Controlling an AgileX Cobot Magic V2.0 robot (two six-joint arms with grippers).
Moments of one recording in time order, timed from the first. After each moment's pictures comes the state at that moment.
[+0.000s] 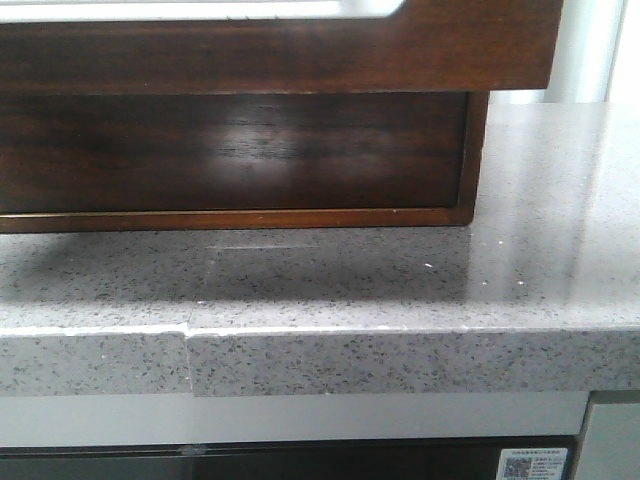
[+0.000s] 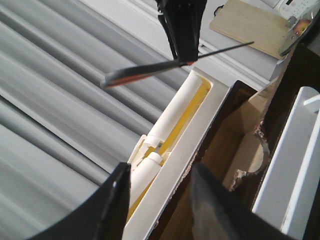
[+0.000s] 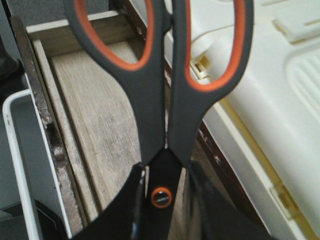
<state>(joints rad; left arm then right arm) -0.58 0.26 -0.35 1.06 -0.26 -0.06 0.57 1.39 -1.75 0.28 1.11 -0.63</state>
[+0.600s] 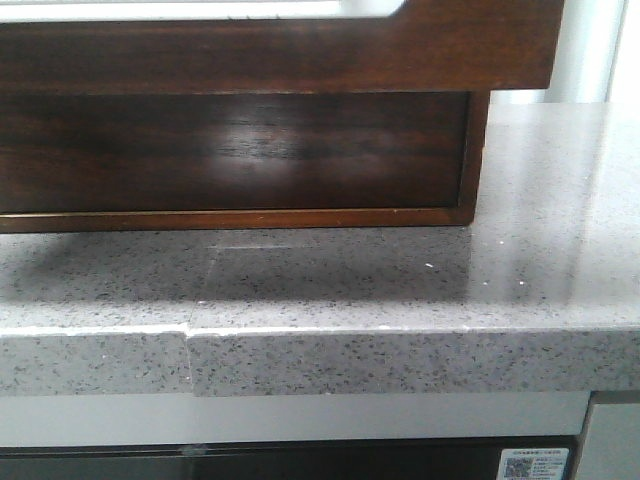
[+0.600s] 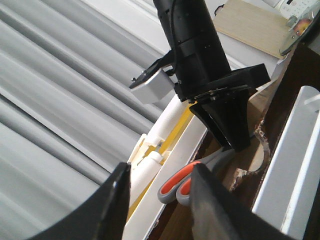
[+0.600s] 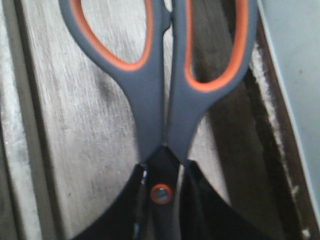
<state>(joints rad) -0.58 0.26 -0.35 1.05 -0.25 -0.06 0.71 1.61 -1.75 0.03 1.12 -0.68</state>
